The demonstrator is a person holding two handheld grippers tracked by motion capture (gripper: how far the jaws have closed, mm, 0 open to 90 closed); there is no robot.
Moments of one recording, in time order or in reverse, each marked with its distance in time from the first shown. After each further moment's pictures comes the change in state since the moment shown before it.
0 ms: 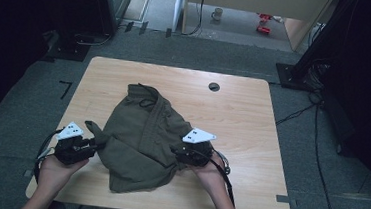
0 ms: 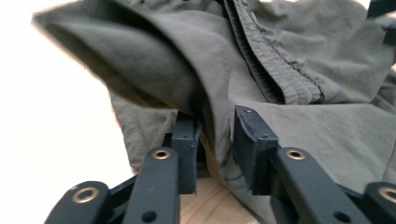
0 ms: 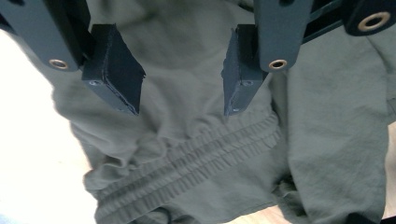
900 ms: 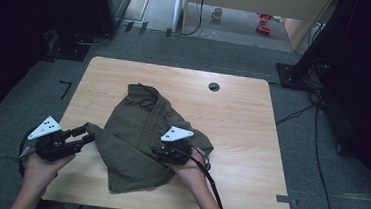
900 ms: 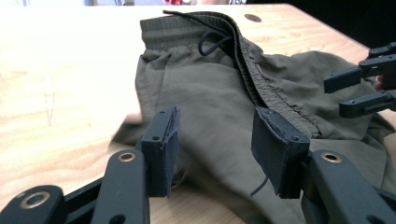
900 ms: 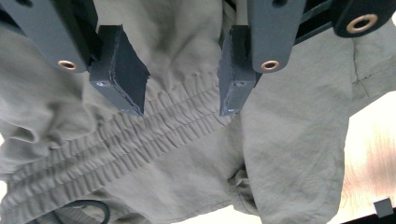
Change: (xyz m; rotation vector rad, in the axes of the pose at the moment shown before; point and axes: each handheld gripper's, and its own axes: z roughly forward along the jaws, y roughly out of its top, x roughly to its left) left arm 0.016 0.008 -0.030 -0.156 0.007 0.006; right arm 0.031 0.019 0.042 0.035 0.091 -0.022
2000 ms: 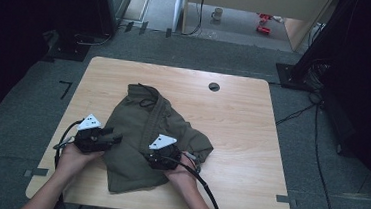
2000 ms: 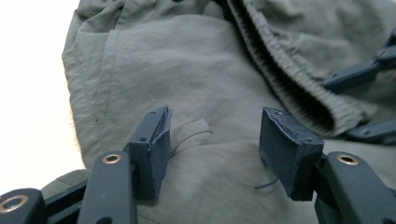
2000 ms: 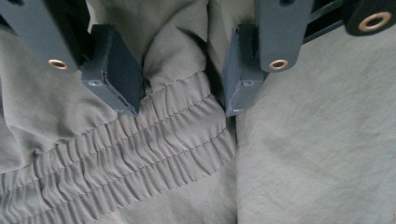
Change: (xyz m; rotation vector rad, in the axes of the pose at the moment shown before) left arm -0.002 -0.016 0.093 0.148 -0.062 0.078; right arm 0.014 -0.021 0.042 0.106 -0.042 -0.084
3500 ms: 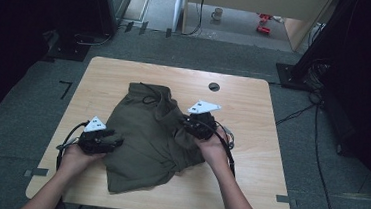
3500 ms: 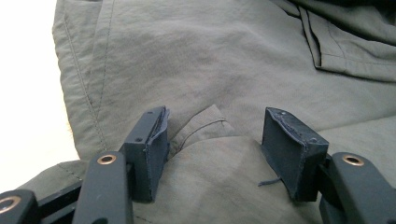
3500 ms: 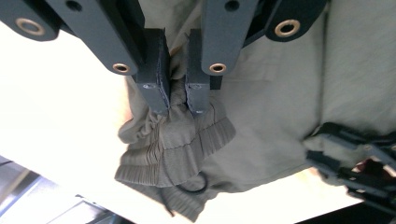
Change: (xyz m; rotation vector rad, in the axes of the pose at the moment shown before) left arm 0.001 -0.008 0.014 0.059 0.023 0.012; right arm -0.098 0.041 -0.095 -0.125 -0.092 0.127
